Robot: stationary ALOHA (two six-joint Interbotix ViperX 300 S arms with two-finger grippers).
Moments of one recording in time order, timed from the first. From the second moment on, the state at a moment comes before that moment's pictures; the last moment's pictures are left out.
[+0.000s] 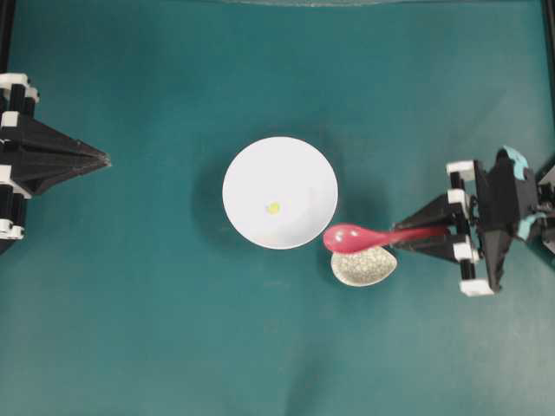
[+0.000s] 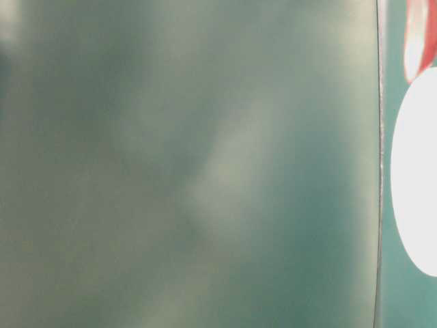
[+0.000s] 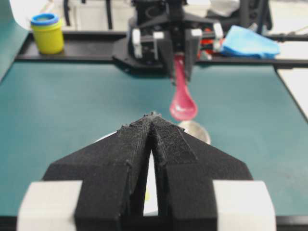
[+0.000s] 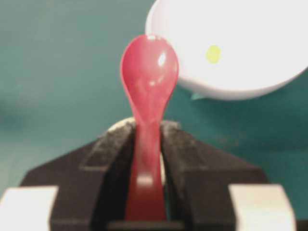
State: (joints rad) left arm 0.00 -0.96 1.18 0.01 -0.24 0.00; right arm 0.23 -0.43 1.21 0.46 -0.45 -0.22
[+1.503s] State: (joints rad) left arm 0.00 -0.97 1.18 0.01 -0.24 0.00; right arm -0.10 -0.26 0.77 0.43 0.29 -0.31
